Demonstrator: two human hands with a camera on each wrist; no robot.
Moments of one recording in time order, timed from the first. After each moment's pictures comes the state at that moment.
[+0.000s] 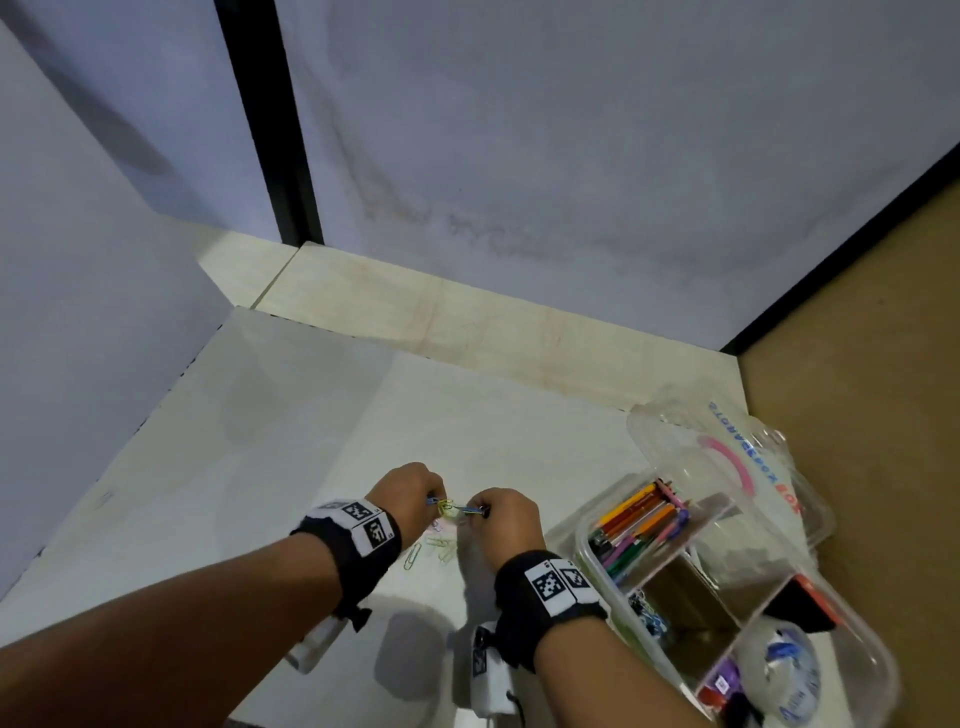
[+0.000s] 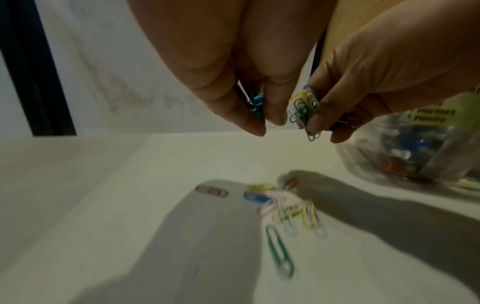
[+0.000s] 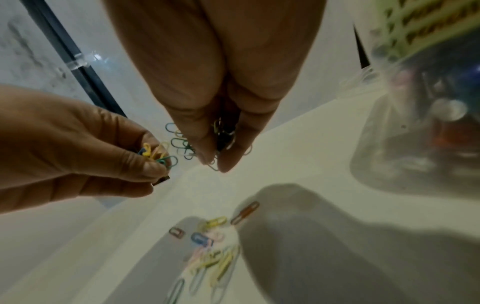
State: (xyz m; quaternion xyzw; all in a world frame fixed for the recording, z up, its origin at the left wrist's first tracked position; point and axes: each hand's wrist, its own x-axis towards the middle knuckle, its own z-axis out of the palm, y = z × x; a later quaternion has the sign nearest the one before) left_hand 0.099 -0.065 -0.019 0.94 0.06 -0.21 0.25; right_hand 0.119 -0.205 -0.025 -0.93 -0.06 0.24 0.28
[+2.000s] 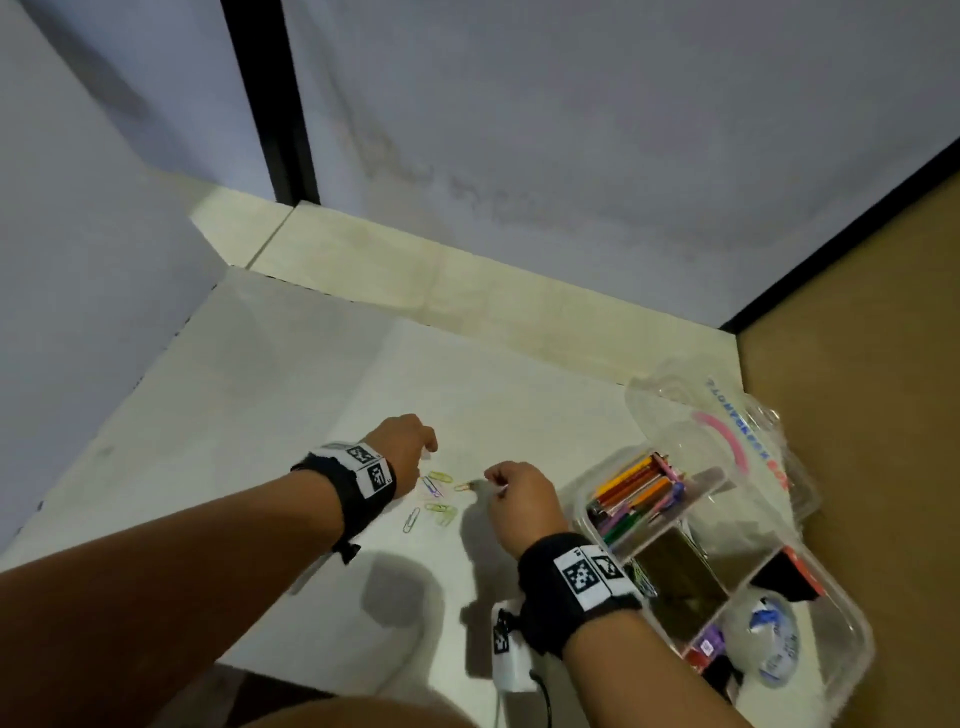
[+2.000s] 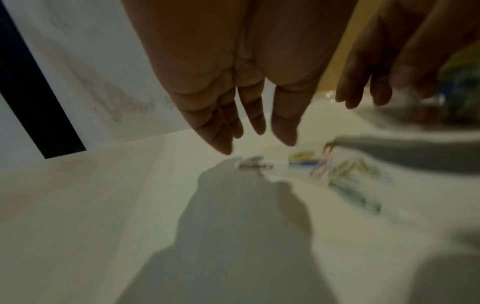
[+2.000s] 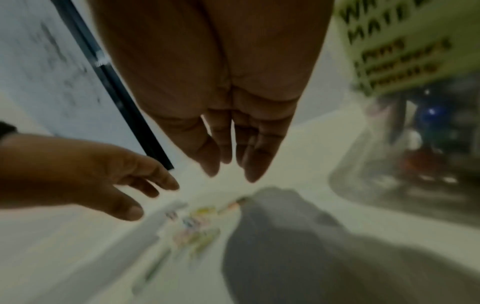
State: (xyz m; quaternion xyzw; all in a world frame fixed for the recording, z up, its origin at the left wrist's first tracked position) left_hand 0.112 -0.048 -0.023 0.94 0.05 -0.26 0.20; right_hand 0.110 -0.221 0.000 -0.93 -0.09 0.23 0.27
